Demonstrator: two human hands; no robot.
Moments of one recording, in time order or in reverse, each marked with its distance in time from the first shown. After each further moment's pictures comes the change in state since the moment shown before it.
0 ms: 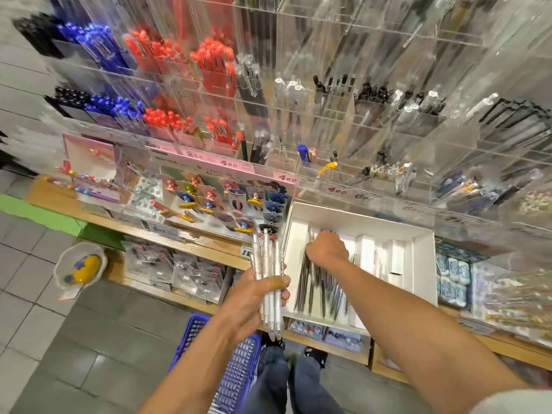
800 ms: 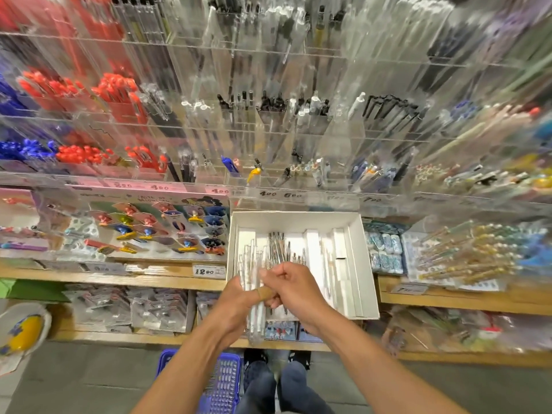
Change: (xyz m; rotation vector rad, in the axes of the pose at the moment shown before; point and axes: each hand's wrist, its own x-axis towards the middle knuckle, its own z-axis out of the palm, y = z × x) left_hand 0.006 -0.014 0.061 0.350 -0.042 0.031; right_hand -0.157 0.038 -0.048 1.045 -0.192 -0.171
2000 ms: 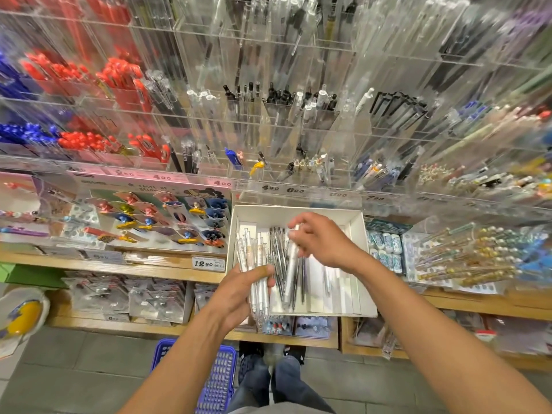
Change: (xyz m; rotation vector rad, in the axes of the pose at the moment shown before) left_hand 0.015 0.002 0.003 -0.268 0.028 -0.078; right_hand 0.045 -0.043 -0.073 -0.469 -0.032 -0.204
